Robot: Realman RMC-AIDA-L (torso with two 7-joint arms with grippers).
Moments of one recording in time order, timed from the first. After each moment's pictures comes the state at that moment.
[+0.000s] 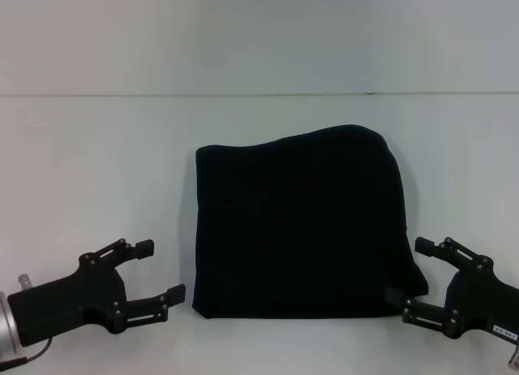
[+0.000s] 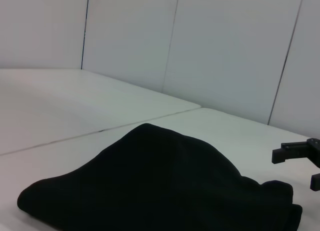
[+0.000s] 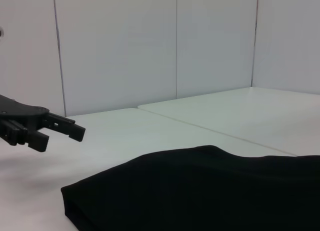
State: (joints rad) left arm -0.32 -2.10 0.58 0.54 1.95 1.54 -1.04; right arm 0.37 2.09 -0.43 -0.32 -1.98 -1.47 0.69
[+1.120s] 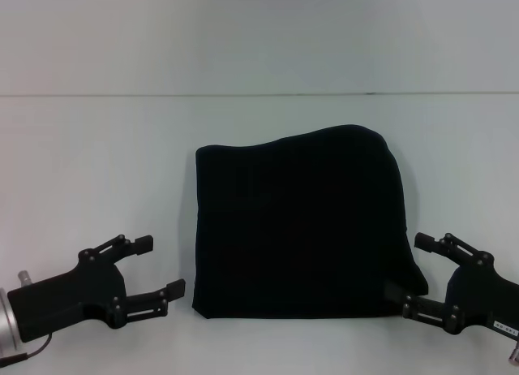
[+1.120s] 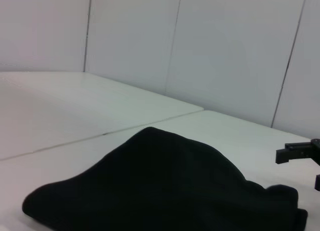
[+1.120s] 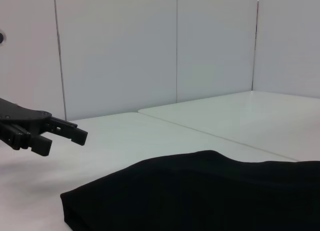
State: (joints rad) left arm -0.33 -2.10 0.58 0.54 1.94 1.54 -1.05; right arm 0.37 2.09 -0.42 -0.32 -1.98 -1.48 0.70
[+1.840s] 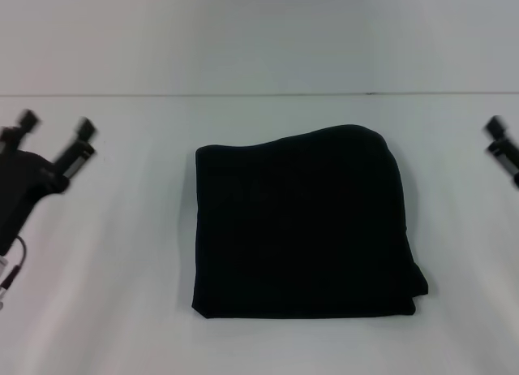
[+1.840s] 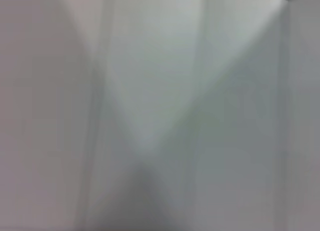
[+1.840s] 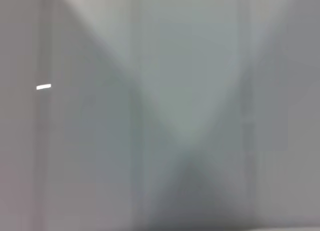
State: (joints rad) left arm -0.42 -2.16 -0.03 0.19 1.66 1.49 -0.61; right arm 0.43 2.10 -0.20 -0.06 -1.41 -1.43 0.43
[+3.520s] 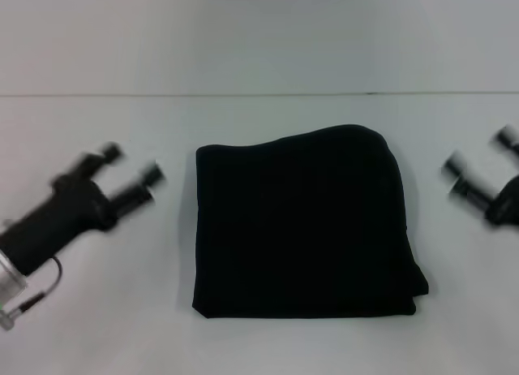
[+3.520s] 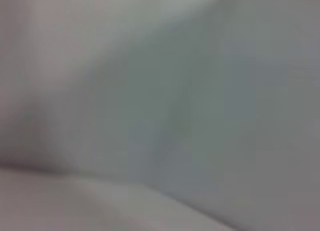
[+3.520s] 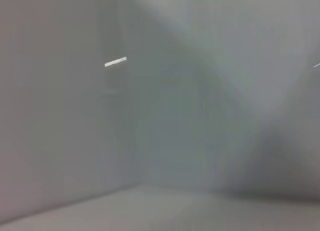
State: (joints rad) left arm -0.42 -2.09 0.27 0.25 1.73 1.53 -0.94; right arm 0.41 2.08 -0.25 -0.16 -1.61 -1.47 0.55
